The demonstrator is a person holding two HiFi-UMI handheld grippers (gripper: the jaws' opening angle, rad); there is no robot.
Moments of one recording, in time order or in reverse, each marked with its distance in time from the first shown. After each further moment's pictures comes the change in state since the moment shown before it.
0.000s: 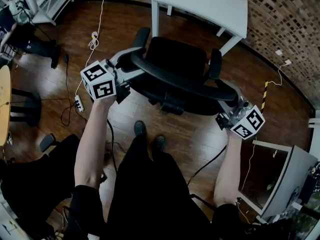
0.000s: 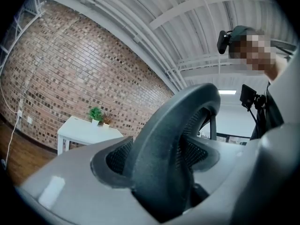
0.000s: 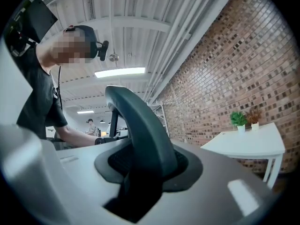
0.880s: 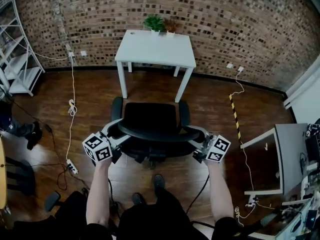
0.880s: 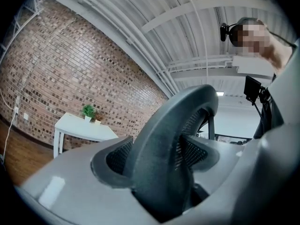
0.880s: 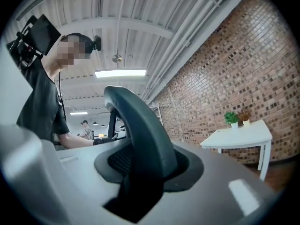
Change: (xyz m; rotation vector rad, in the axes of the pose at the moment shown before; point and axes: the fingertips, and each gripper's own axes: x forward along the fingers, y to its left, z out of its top) left arm -0.075 -0.161 0.208 -0.039 0.078 -0.082; right arm 0.011 0.165 0.196 0.092 0.016 -0.106
